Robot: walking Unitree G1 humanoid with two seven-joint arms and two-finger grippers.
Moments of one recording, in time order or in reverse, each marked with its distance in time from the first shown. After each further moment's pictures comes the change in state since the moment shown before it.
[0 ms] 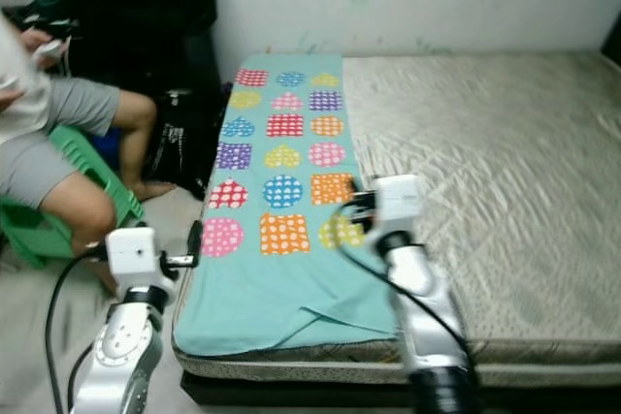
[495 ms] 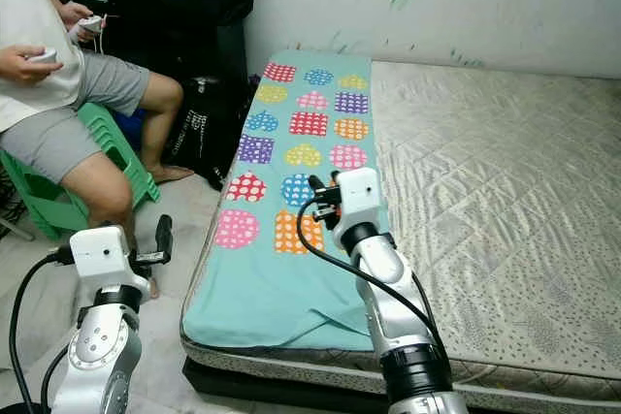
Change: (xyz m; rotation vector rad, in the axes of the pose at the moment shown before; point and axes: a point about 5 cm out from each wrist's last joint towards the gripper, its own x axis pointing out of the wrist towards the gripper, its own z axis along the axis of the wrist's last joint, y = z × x) left arm -0.002 0.019 0.005 0.010 -0.018 0.079; right arm 0.014 0.017 0.000 0.007 -0.016 0.061
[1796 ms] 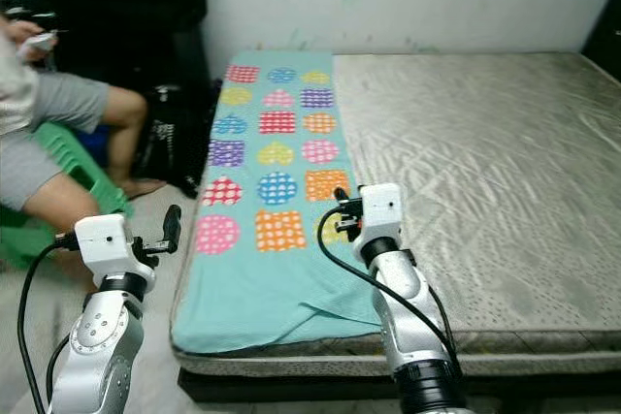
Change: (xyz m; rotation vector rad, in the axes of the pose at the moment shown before) left arm 0.011 -0.005 0.008 -0.054 0.003 -0.071; right arm -0.014 -0.017 -0.014 -0.003 0.036 -0.112
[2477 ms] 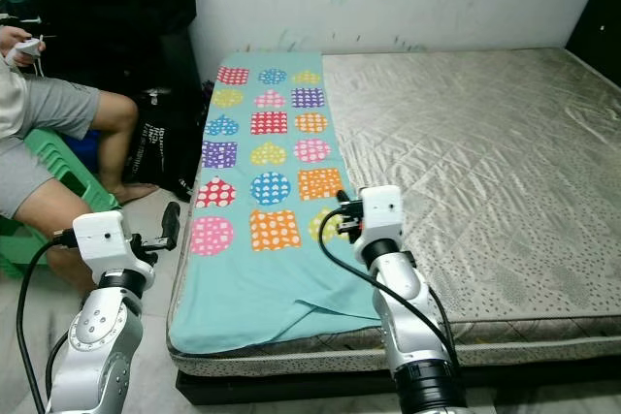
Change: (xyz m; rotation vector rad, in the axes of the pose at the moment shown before) left arm 0.003 -0.001 0.002 -0.010 -0.004 -0.007; right arm 0.000 -0.002 -0.004 -0.010 0.016 -0.010
